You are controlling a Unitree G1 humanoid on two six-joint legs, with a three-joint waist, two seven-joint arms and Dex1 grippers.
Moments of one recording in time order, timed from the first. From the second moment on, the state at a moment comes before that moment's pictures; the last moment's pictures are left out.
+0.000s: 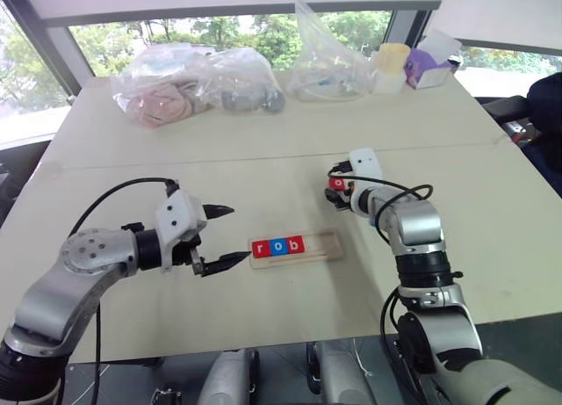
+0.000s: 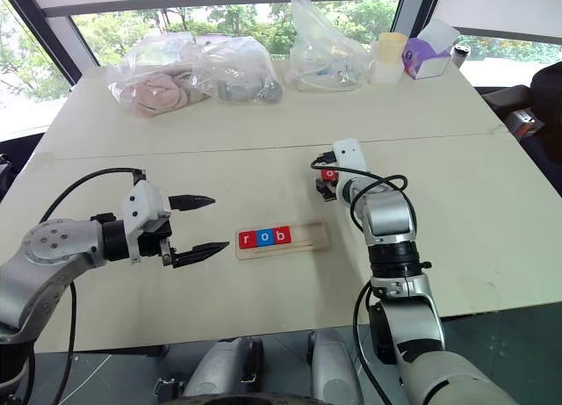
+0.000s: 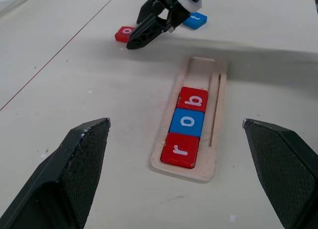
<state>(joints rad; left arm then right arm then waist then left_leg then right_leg) -0.13 0.81 0.06 -0.56 -0.50 0.55 -0.87 -0.70 -0.17 -0.06 0.12 -0.02 1.04 0.23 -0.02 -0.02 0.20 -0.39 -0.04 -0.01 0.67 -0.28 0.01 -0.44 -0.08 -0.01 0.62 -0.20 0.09</state>
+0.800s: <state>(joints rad) -0.13 0.77 0.05 -0.56 -0.49 0.54 -0.84 -0.75 -0.07 -0.06 0.20 -0.01 1.00 0.10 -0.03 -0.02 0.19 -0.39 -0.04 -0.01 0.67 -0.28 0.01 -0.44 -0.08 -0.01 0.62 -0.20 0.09</state>
